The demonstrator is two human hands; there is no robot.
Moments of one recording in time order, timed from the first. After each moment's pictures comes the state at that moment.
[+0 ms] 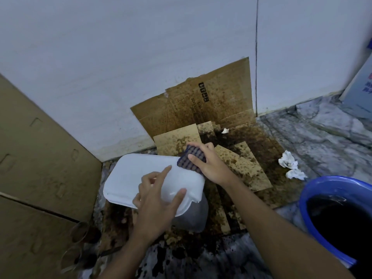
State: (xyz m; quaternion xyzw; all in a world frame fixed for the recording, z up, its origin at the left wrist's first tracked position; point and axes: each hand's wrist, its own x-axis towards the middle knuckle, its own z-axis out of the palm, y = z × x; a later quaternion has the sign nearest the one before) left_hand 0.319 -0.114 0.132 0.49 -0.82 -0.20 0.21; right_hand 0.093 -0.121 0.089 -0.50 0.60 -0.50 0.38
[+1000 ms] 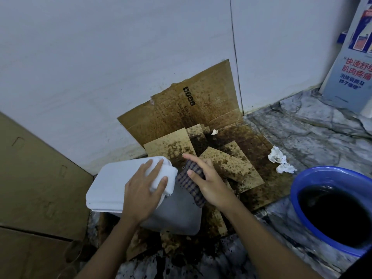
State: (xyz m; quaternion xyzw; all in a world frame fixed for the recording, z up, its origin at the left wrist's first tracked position) left_hand 0.305 -0.178 0.127 0.42 -0.89 -0.09 0.13; right_hand 0.113 -0.065 0.098 -0.43 0.55 -0.59 0.40
